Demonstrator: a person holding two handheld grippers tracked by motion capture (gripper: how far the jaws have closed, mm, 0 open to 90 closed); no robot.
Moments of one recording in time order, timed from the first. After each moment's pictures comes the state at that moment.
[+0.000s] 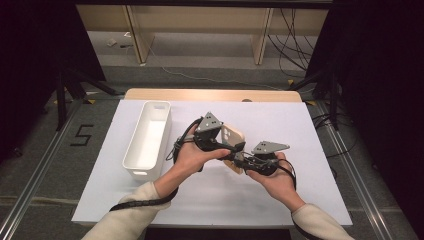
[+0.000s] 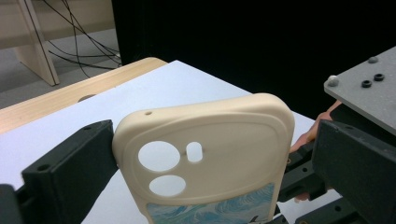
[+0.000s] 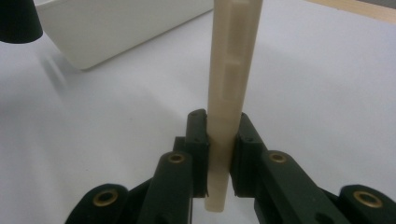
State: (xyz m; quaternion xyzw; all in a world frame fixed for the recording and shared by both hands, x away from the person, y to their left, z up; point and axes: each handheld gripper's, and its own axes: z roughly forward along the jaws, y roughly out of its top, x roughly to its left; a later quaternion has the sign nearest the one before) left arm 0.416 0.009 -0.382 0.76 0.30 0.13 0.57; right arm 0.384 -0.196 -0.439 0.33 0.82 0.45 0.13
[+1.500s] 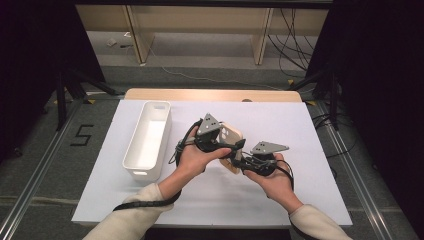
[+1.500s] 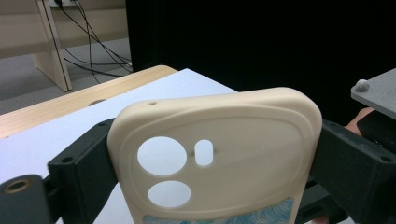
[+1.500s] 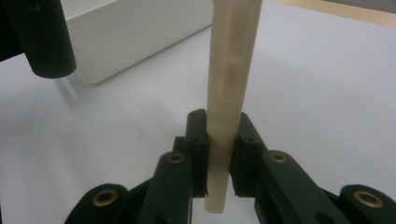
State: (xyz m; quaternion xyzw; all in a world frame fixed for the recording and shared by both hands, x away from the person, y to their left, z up) left arm 0.416 0.007 -0.390 0.74 0.31 0.14 0.58; right arm 0.381 -0.191 -0.439 0.34 0.80 0.48 0.12
